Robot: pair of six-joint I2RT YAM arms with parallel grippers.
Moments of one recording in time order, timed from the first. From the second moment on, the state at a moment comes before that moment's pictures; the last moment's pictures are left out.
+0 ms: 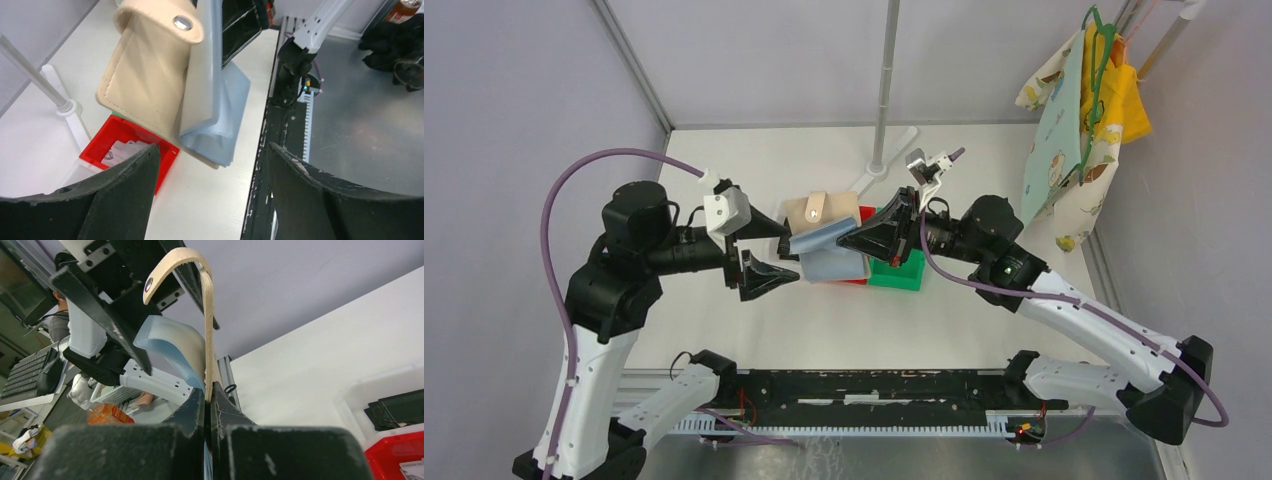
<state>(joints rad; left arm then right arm) -0.38 0.87 1.46 -0.92 0.90 0.25 0.85 1.07 0.99 0.29 -0.50 0.62</state>
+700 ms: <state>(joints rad) -0.38 0.88 1.36 -0.80 0.90 0.18 0.84 1.15 0.99 0.43 -0.62 0.75</state>
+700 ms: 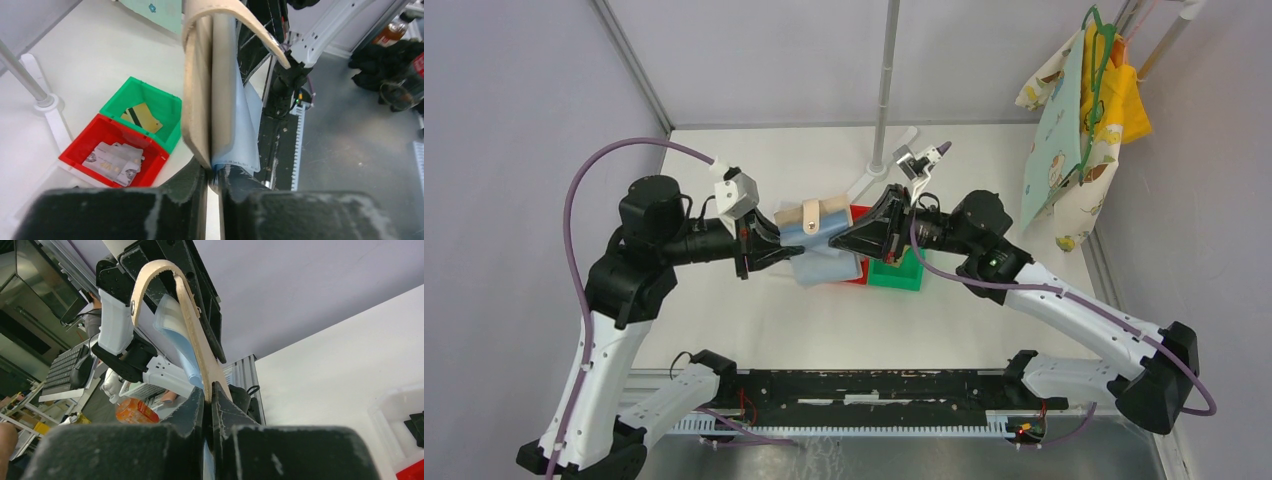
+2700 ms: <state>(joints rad) -0.38 0.96 1.32 -0.43 1.10 -0.58 0.84 0.88 0.88 0.18 -0.49 0.41</state>
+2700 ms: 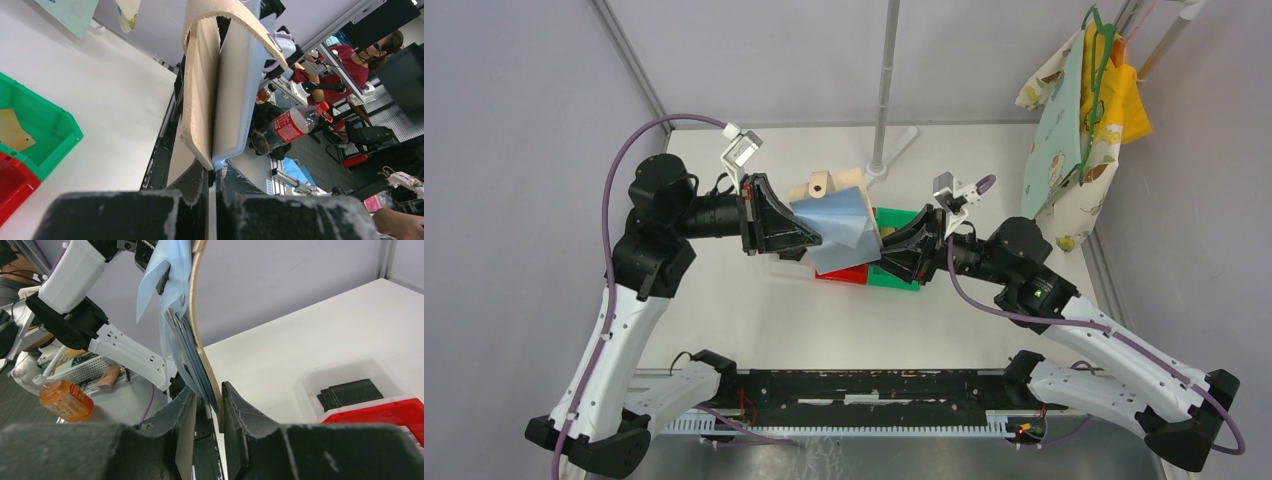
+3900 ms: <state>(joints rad) -0.37 0.95 1.36 -0.59 1.10 -0.43 0.85 1.04 0.99 0.37 -0.45 0.64</state>
